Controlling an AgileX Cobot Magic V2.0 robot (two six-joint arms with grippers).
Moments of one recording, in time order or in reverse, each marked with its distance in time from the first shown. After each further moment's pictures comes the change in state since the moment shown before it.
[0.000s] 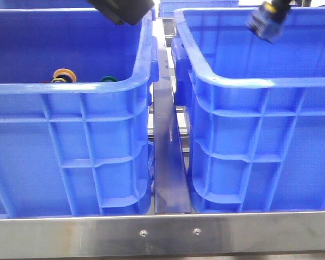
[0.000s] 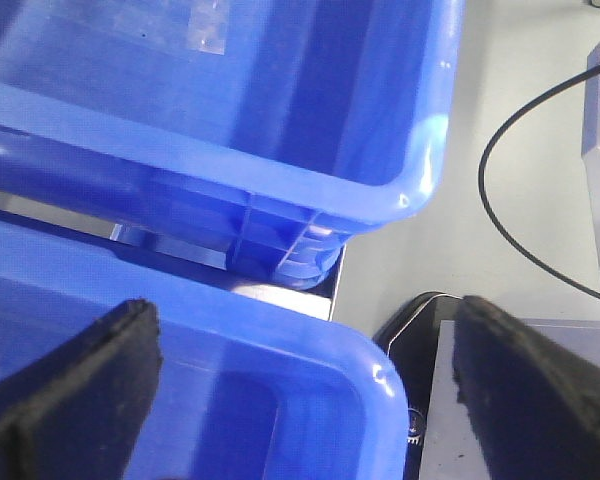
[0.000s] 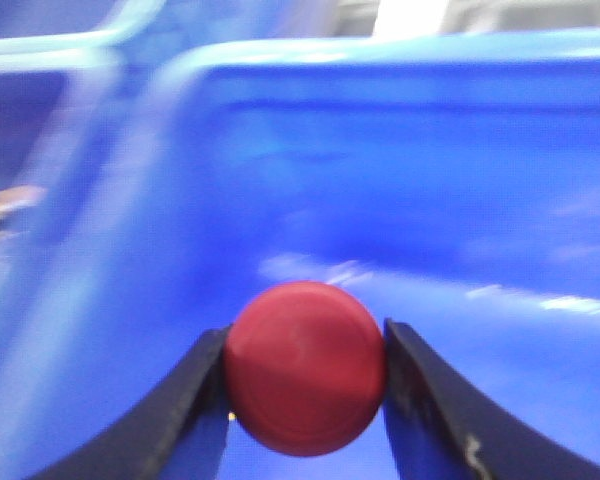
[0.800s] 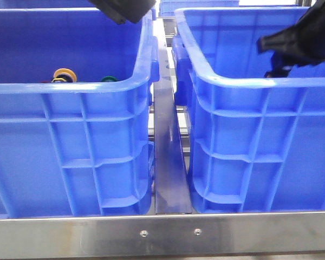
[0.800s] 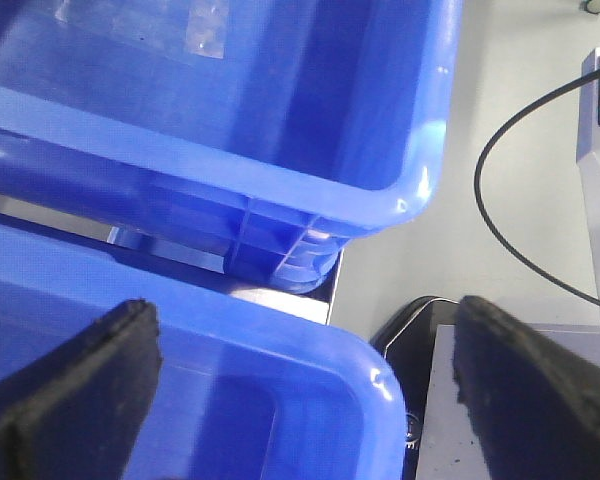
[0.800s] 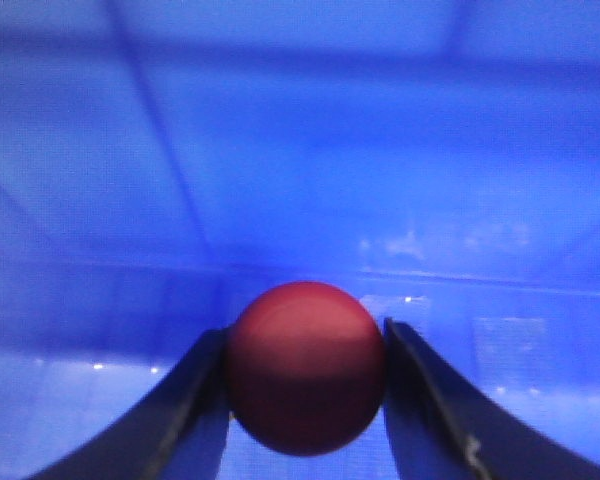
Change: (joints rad) left arm 0.000 0.000 0.000 -0.010 0.000 0.000; right arm 0.082 0.432 0.010 -0.005 -0.597 -0.119
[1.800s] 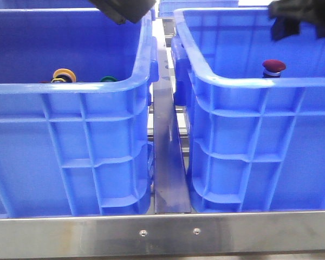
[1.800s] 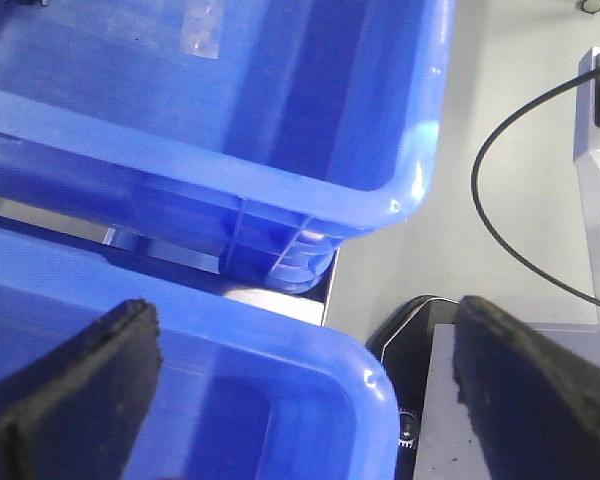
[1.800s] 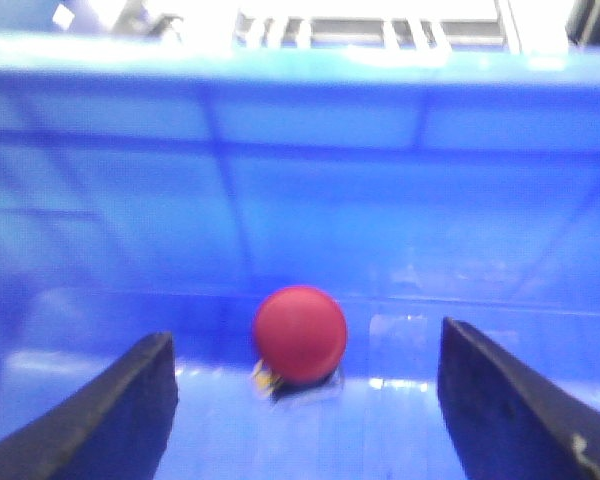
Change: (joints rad) left arm 0.000 0.000 0.000 -0.002 0.004 0.000; right arm 0.011 -0.284 0.118 0.037 0.061 -0.004
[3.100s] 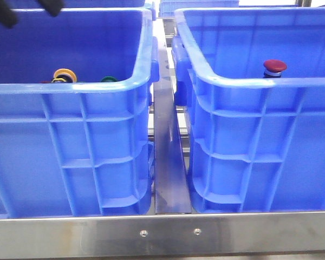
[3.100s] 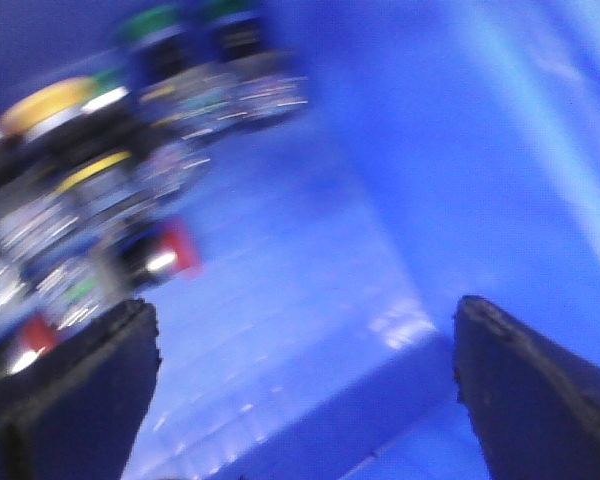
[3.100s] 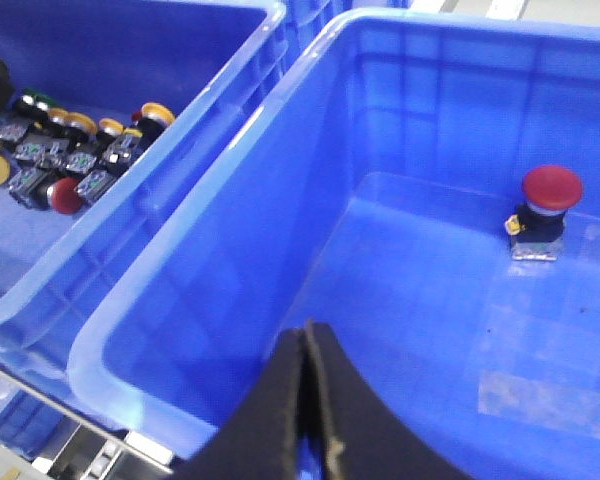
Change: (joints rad) left arm 0.267 -0.023 0.000 0.347 -0.103 -0.791; right arm 0.000 -0.802 0.324 -0.027 0.580 0.000
